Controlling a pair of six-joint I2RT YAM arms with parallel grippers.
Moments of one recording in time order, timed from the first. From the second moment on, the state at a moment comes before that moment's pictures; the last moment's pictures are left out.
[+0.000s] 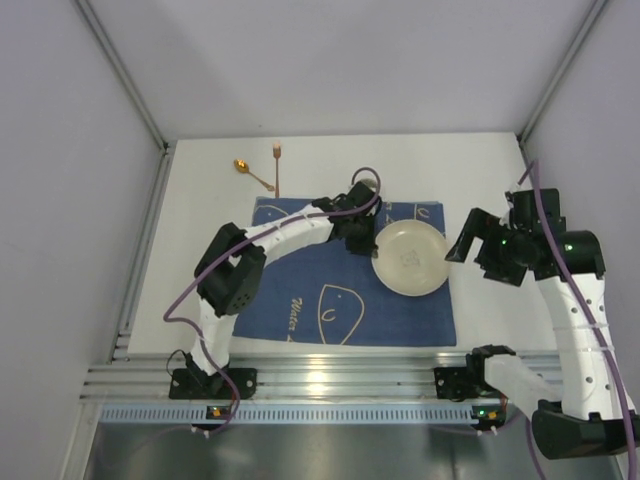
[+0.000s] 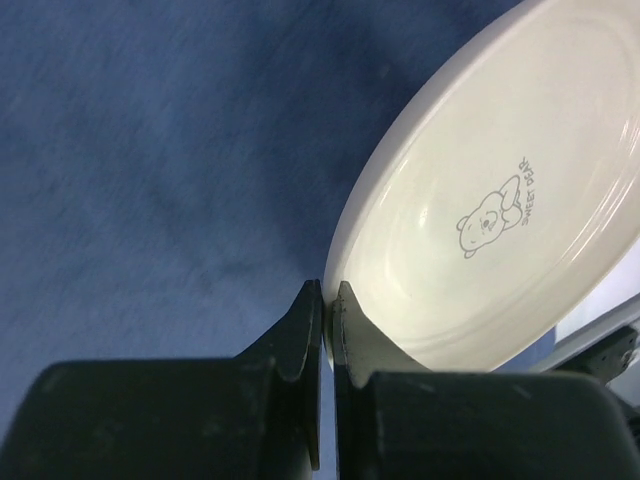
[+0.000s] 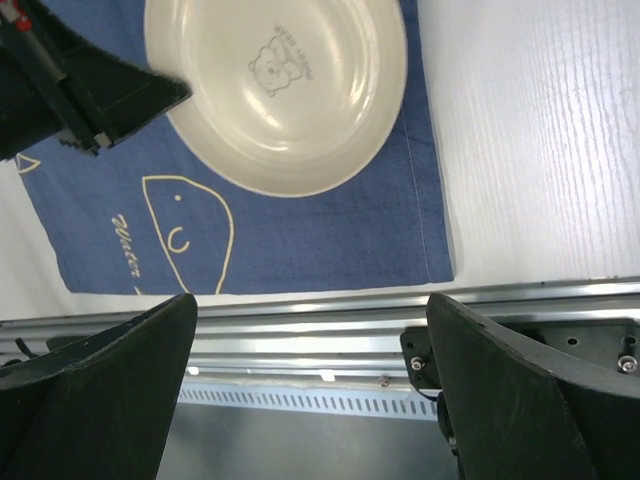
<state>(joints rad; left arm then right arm) -0.81 2.08 1.64 -0.51 0.13 -0.71 0.07 0.95 1.26 -1.30 -0.15 0.48</state>
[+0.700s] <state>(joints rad) -0.67 1.81 1.34 -0.68 -0.07 -0.71 0.07 1.17 1.25 -1.25 -0.18 0.45</state>
